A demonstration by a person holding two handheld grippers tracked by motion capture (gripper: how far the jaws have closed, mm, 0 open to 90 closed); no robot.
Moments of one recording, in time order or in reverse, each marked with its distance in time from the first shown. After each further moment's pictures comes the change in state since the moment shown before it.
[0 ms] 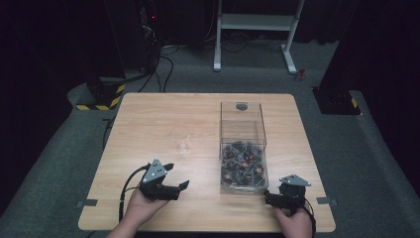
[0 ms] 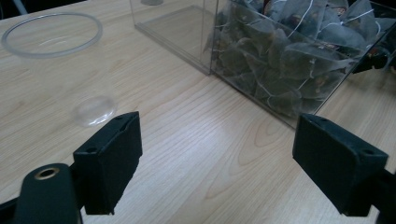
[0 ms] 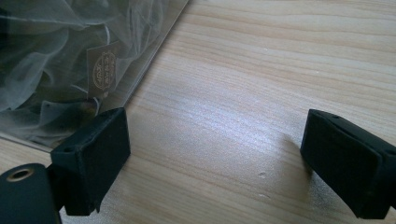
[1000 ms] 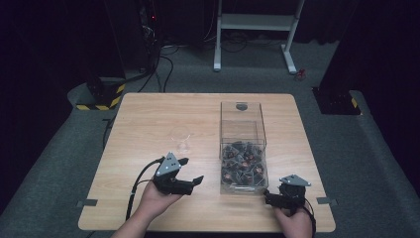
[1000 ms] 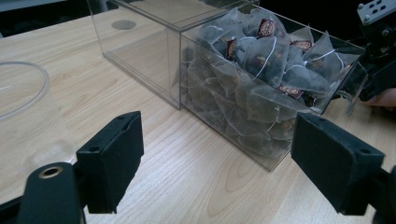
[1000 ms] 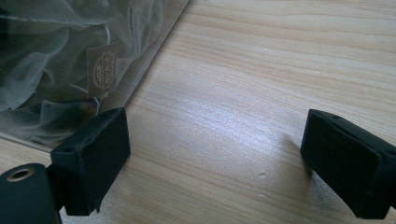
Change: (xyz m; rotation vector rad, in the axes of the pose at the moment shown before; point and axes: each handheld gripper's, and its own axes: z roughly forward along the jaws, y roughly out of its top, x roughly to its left) left arm -0.015 0.031 0.022 -0.038 -0.067 0.013; right arm 0.000 0.000 0.000 0.000 0.000 -0.001
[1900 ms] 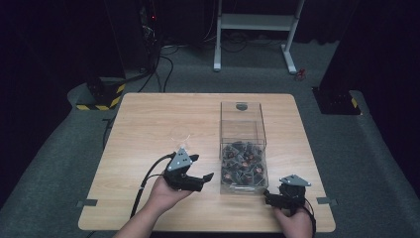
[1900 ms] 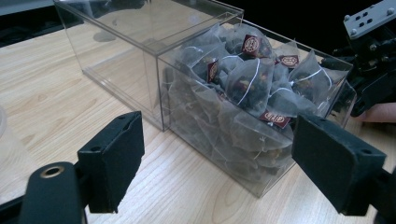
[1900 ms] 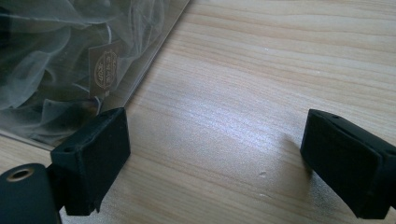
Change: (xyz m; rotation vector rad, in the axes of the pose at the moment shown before) left arm -0.010 0.020 0.021 0.003 -0.041 0.026; right arm 0.000 0.000 0.000 0.002 0.003 0.002
